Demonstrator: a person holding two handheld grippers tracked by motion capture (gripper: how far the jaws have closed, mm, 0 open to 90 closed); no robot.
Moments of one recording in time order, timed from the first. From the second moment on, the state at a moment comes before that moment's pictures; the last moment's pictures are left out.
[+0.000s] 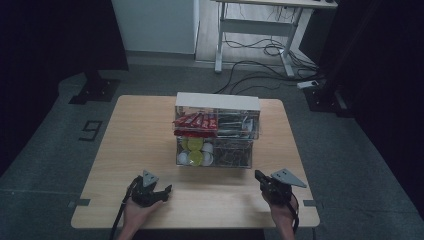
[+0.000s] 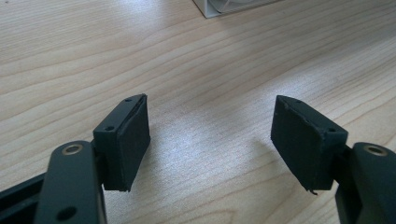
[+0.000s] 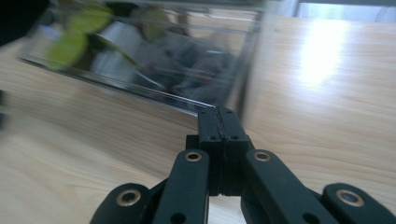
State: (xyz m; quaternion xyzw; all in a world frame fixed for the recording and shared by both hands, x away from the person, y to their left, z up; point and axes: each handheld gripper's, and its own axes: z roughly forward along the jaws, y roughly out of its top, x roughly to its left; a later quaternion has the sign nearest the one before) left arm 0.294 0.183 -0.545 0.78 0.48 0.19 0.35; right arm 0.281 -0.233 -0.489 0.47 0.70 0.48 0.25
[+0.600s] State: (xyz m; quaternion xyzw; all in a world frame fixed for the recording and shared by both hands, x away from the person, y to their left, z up) left arm 0.295 0.183 -0.546 0.78 0.48 0.19 0.34; right arm 0.283 -0.196 -0.484 0.44 0.71 0.52 0.20
